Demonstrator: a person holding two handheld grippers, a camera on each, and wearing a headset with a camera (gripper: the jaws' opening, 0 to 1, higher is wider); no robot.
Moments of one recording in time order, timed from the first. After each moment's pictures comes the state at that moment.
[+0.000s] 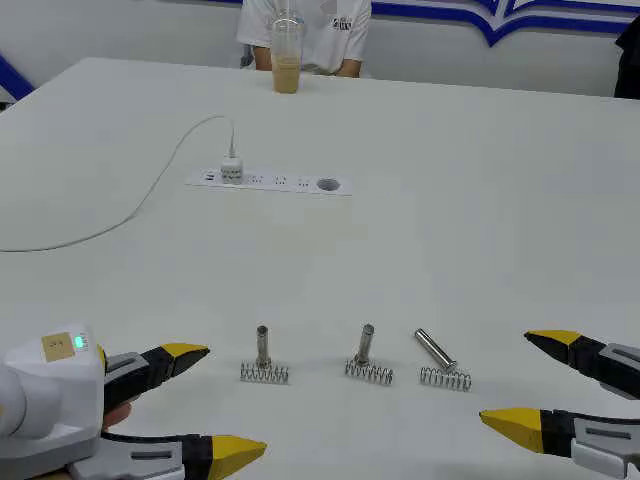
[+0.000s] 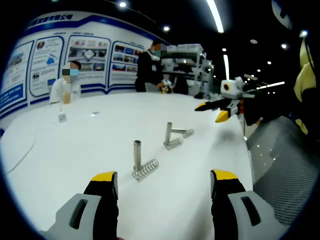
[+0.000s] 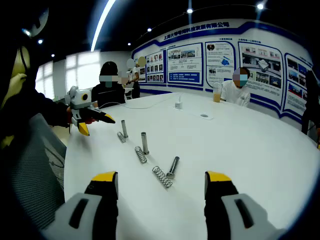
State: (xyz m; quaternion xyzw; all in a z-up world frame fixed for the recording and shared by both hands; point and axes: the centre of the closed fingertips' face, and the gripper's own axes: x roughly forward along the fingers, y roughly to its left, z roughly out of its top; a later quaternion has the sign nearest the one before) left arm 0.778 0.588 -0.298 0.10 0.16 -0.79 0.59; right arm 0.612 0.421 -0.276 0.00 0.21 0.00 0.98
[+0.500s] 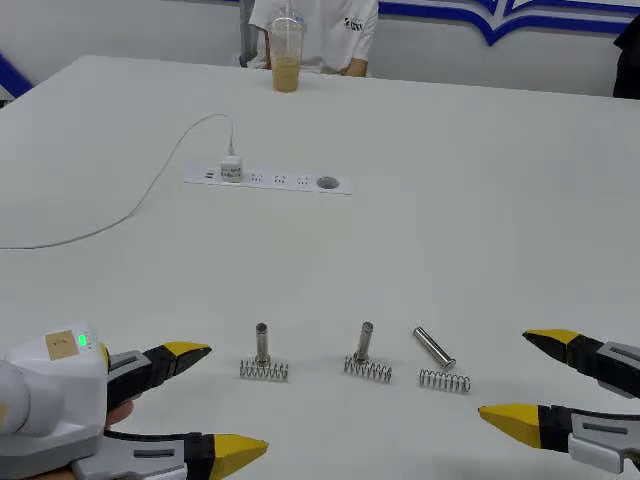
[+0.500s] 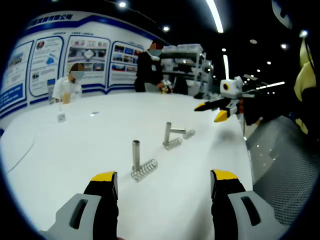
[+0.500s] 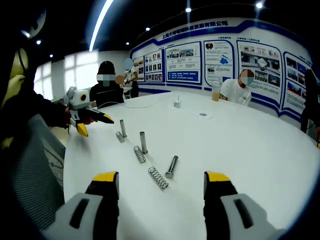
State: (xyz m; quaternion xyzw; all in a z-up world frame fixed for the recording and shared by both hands) left arm 0.776 0.588 -0.299 0.10 0.16 -0.79 0.59; right arm 0.612 0.419 -0.277 0.01 0.21 0.00 0.98
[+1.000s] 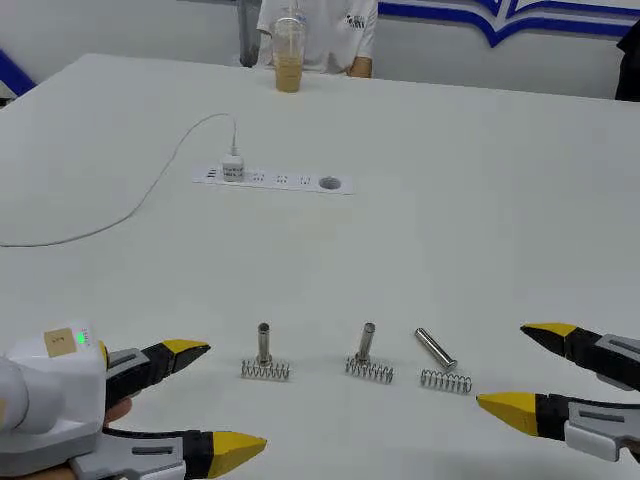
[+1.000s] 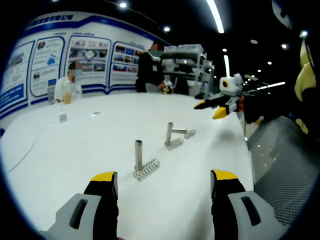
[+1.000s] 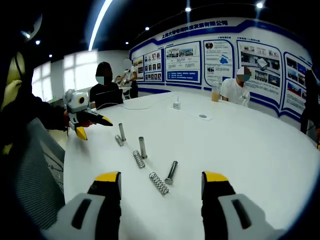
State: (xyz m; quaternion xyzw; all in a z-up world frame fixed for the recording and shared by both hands) left arm 0.782 0.589 -0.300 0.10 0.16 -0.79 0.59; right arm 0.623 0.418 -0.267 0.01 0.21 0.00 0.98
